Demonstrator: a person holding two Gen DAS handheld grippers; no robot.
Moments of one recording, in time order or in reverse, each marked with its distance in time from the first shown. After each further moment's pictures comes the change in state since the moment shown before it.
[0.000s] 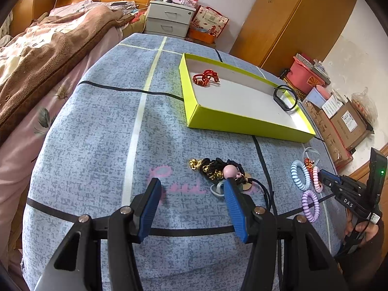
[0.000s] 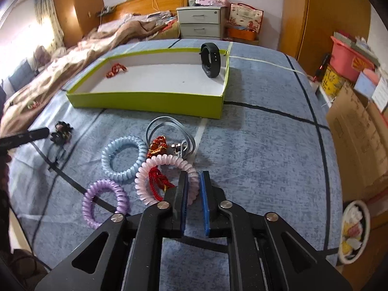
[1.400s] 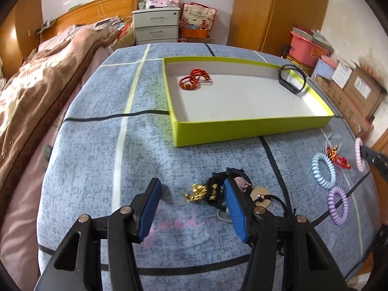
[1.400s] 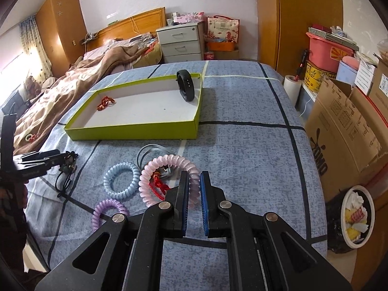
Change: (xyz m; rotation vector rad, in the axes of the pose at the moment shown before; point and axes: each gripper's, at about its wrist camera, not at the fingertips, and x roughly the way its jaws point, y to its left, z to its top) left arm 0.032 -0.037 0.020 0.212 0.007 0.143; right arm -0.034 -0.020 0.002 0.154 -0.120 0.004
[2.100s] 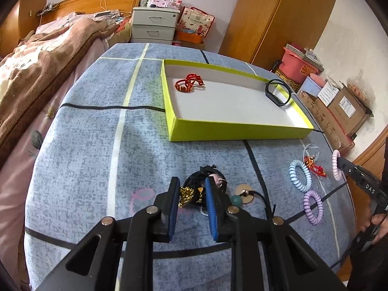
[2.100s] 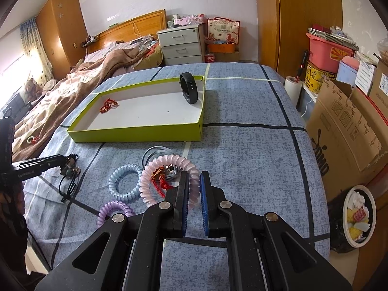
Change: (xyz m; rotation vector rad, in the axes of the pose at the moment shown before) left arm -0.020 0.020 -0.013 -0.108 -0.024 -0.137; right arm -0.003 0.003 -0.002 0.006 -0.012 0.002
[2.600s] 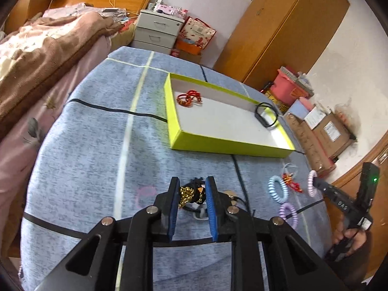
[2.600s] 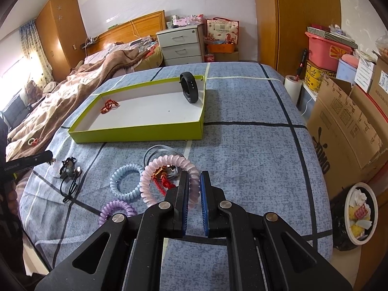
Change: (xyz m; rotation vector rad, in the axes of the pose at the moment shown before) left arm -0.025 0.016 0.003 -0.119 -0.061 -0.120; right arm -0.004 0.001 0.000 0.010 -0.009 0.004
